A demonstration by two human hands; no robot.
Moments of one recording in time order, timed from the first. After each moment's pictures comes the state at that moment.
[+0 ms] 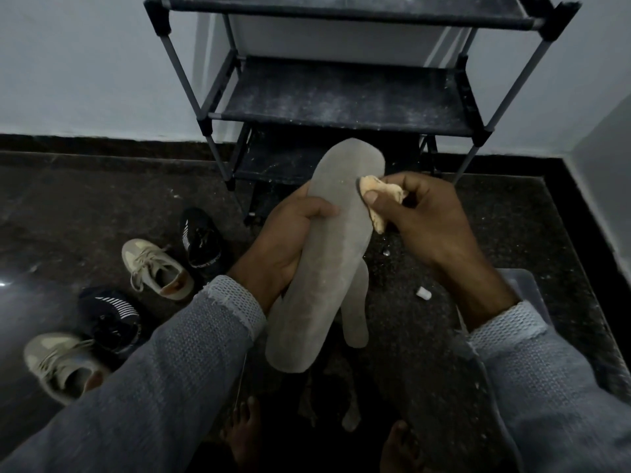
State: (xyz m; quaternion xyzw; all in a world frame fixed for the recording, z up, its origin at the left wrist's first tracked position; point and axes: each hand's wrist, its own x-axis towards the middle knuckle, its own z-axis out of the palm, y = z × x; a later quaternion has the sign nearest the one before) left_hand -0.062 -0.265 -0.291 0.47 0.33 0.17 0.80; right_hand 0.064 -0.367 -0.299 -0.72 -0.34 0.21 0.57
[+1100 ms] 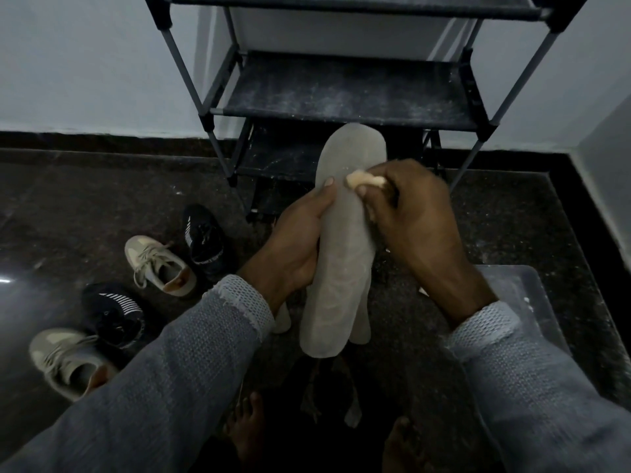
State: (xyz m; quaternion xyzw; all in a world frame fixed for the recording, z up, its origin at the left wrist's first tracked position) left_hand -0.059 -0.277 -0.291 0.39 0.32 0.15 0.85; right_hand 0.051 -0.357 -0.302 -0.76 -0.47 0.00 0.45
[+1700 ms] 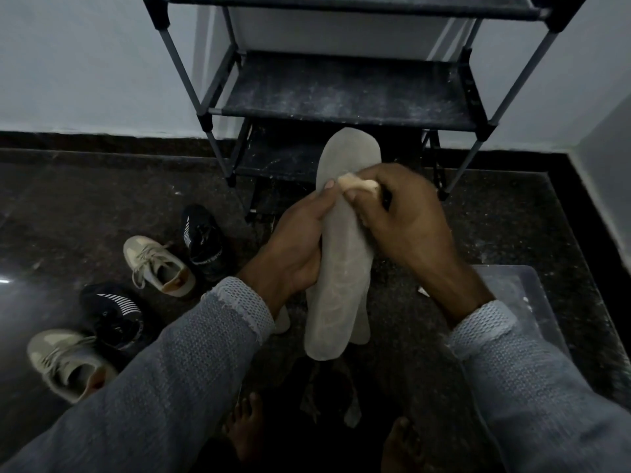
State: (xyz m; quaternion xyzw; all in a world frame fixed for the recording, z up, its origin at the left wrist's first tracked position) left_hand -0.059 -0.280 -0.290 0.39 0.33 0.15 0.85; right_hand 0.051 -0.354 -0.305 -0.74 -0.48 0.04 0.47
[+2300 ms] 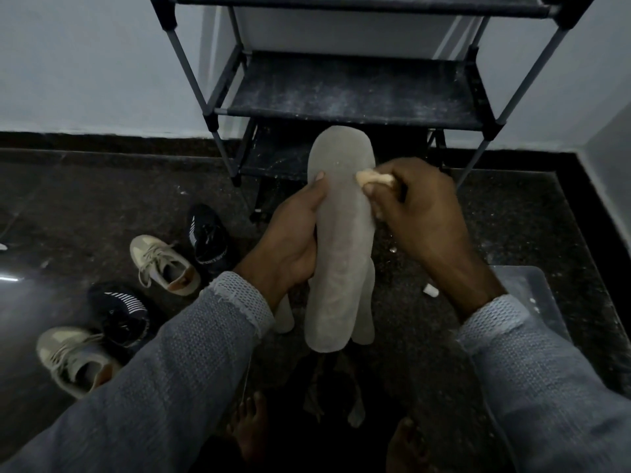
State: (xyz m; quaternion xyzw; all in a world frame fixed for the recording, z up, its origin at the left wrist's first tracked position) left_hand -0.063 -0.270 -0.287 0.35 0.35 0.16 0.85; right_hand 0.061 -0.354 -0.306 -0.75 -0.46 0.04 0.46
